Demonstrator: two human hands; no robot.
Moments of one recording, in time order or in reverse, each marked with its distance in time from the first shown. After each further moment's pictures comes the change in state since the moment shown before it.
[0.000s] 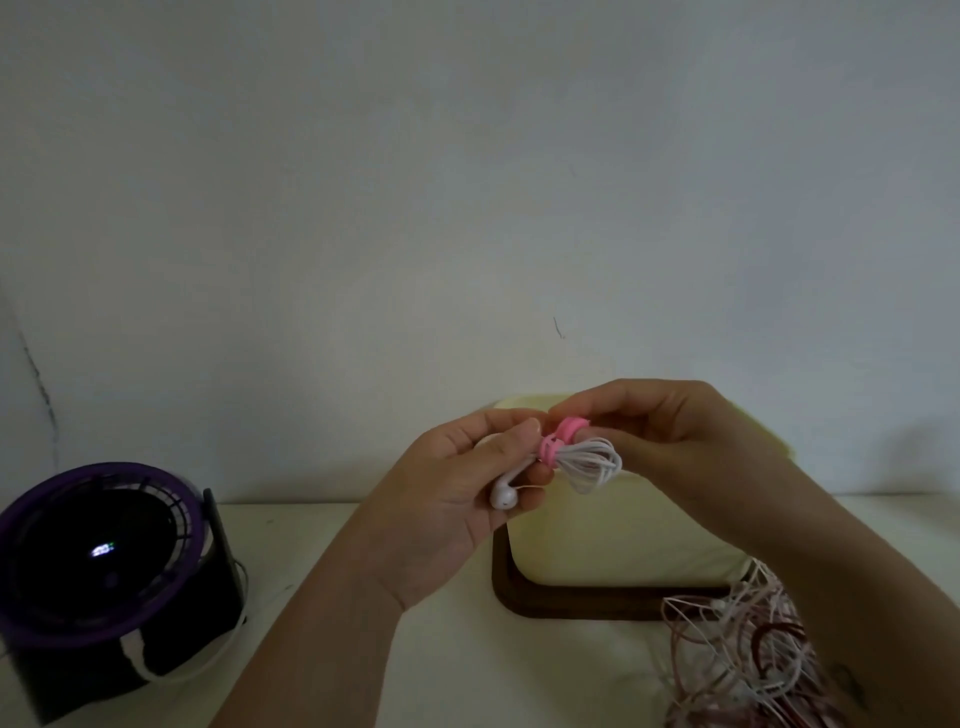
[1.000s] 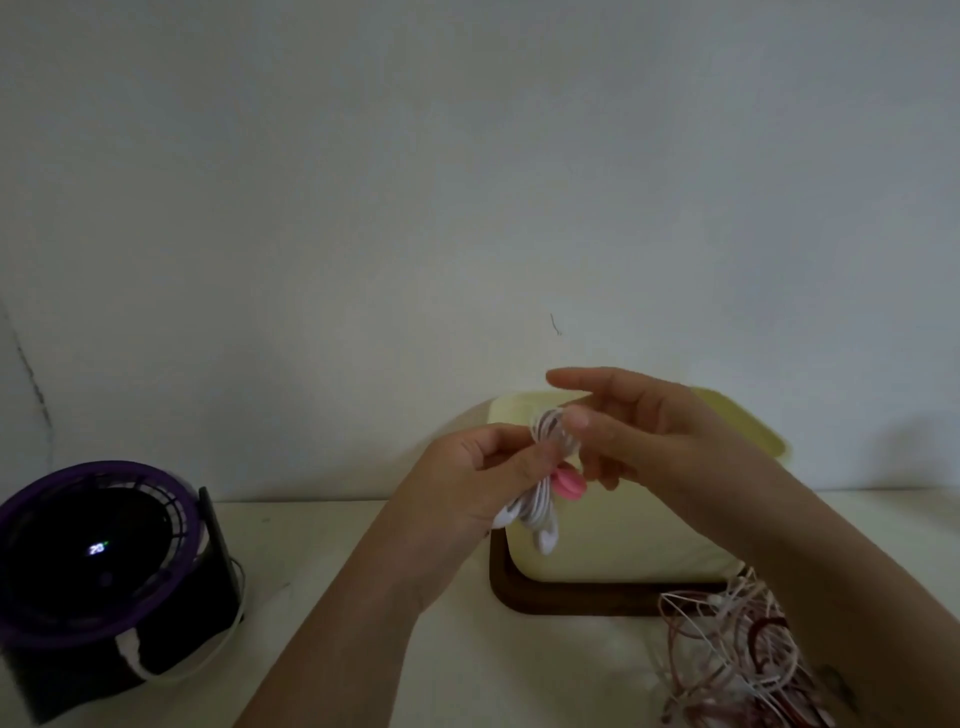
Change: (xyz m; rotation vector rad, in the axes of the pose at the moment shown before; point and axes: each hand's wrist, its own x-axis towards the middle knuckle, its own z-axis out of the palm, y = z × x) left_hand 0.003 -0.011 0.000 0.483 -0.020 0.138; right_hand 0.001 0.005 0.004 -0.024 0.068 0.136
